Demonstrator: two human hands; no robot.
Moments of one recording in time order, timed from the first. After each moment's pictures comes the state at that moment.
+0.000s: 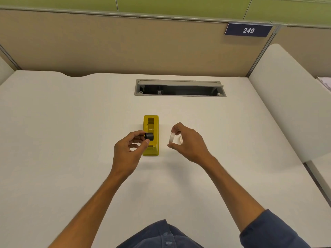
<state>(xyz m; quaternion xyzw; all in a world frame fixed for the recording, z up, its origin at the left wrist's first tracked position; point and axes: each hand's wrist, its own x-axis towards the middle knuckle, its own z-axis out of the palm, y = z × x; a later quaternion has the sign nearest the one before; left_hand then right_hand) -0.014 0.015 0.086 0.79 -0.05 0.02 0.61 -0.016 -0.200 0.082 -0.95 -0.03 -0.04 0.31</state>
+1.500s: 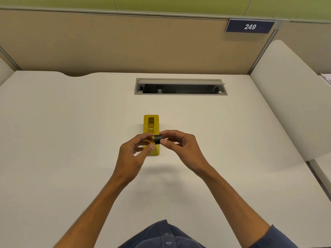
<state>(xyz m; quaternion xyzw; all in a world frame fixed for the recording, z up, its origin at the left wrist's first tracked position) -0.027 0.009 0.100 0.76 -0.10 -0.04 0.65 -0.043 -0.172 0.106 -0.74 -0.01 0.00 0.67</state>
